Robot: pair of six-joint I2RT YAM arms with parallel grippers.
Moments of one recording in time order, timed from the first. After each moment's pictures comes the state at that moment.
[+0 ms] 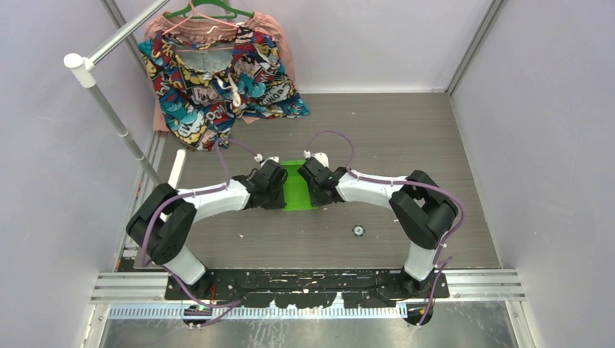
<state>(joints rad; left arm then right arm) -0.71 1.60 0.84 -0.26 -0.11 -0.70 0.83 1.78 1.07 -0.38 0.23 0.55</state>
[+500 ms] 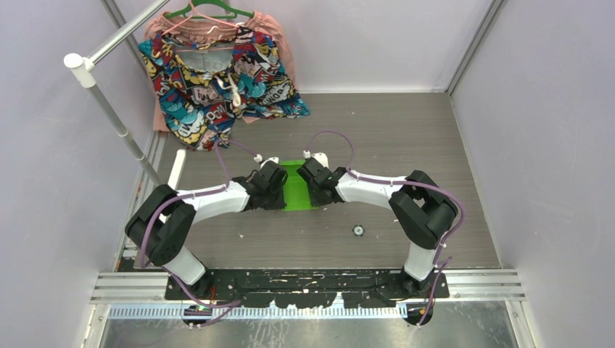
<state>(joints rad) -0.71 1.59 0.82 -0.24 -0.12 -0.71 0.83 1.78 1.07 -0.38 0.24 0.55</state>
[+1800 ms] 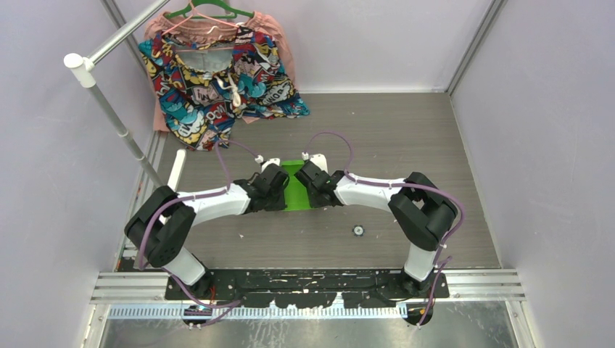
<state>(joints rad) -0.75 1.58 0.80 -0.21 -0.17 -0.71 0.87 1.78 1.06 -0.37 0.30 0.56</state>
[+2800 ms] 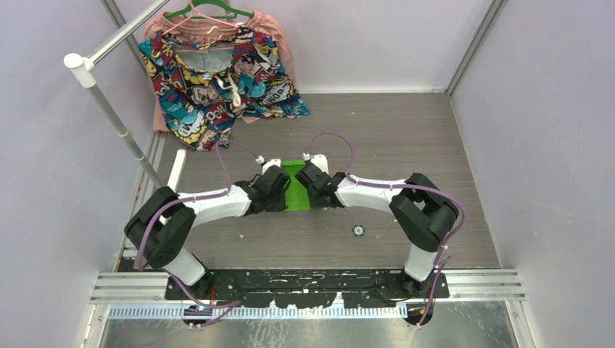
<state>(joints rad) -0.77 1.58 0.80 -0.20 -0.21 -0.71 0.87 1.77 1.03 -0.34 0.31 0.57</state>
